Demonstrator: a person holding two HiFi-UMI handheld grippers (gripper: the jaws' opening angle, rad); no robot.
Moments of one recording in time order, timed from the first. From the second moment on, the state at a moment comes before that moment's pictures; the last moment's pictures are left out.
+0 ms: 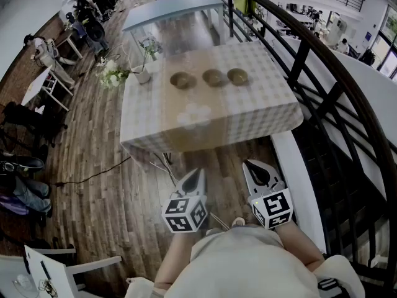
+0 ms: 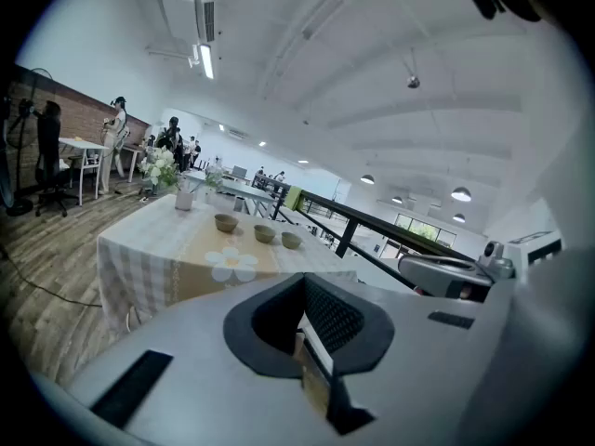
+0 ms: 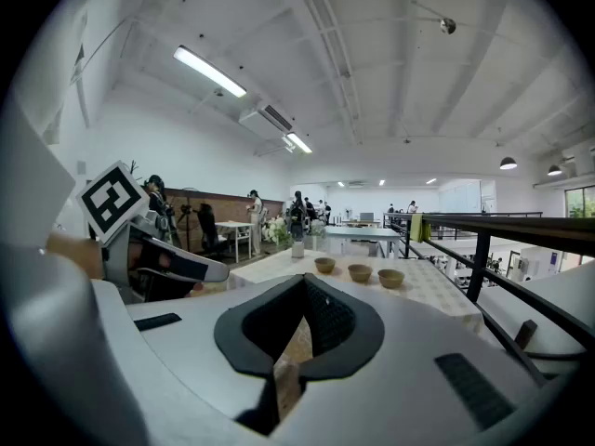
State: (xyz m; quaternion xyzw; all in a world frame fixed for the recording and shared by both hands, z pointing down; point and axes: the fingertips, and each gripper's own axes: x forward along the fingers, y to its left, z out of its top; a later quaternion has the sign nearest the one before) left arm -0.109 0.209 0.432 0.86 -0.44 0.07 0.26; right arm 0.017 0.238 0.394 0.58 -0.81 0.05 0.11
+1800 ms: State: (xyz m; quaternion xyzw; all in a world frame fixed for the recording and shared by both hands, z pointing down) left arm -0.065 0.210 0.433 0.86 -0.43 0.07 0.27; right arm 0.056 0.239 0.391 0.57 -0.82 0.05 0.09
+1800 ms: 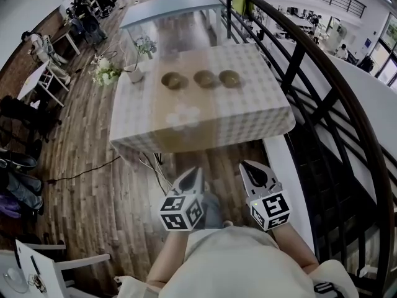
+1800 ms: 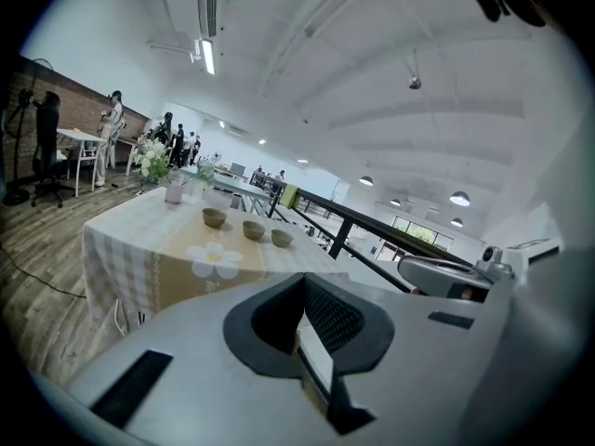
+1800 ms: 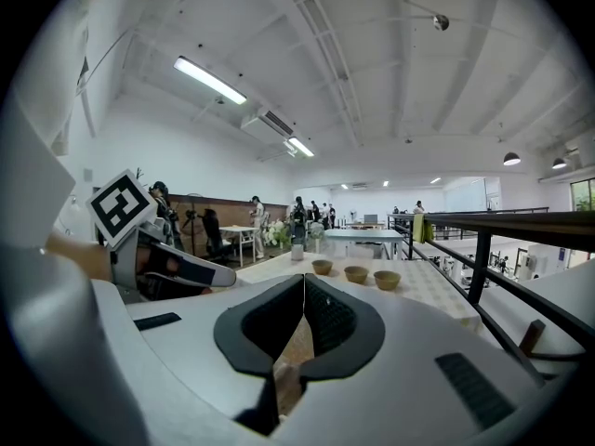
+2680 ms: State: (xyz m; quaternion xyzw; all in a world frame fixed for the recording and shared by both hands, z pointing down) left arm -0.092 0.005 0.432 0.85 -0.44 0.07 0.28; right arm 0.032 0.032 0.378 0.56 -0.83 0.04 0.09
